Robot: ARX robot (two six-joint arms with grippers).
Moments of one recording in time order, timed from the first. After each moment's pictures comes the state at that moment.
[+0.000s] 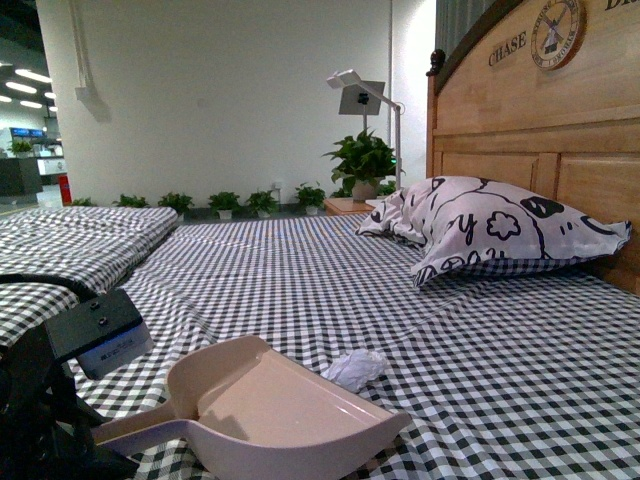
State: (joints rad) left arm -0.06 1.71 0.99 -0.11 0.44 0.80; right arm 0.38 0.74 0.47 0.34 0.56 -0.02
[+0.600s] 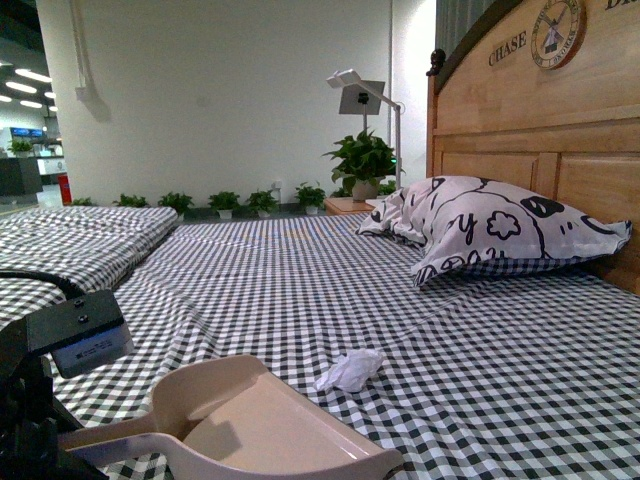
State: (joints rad) left arm -0.02 1.69 1.07 -0.33 0.45 0.91; right arm 0.38 0.74 0.47 0.34 0.56 -0.02
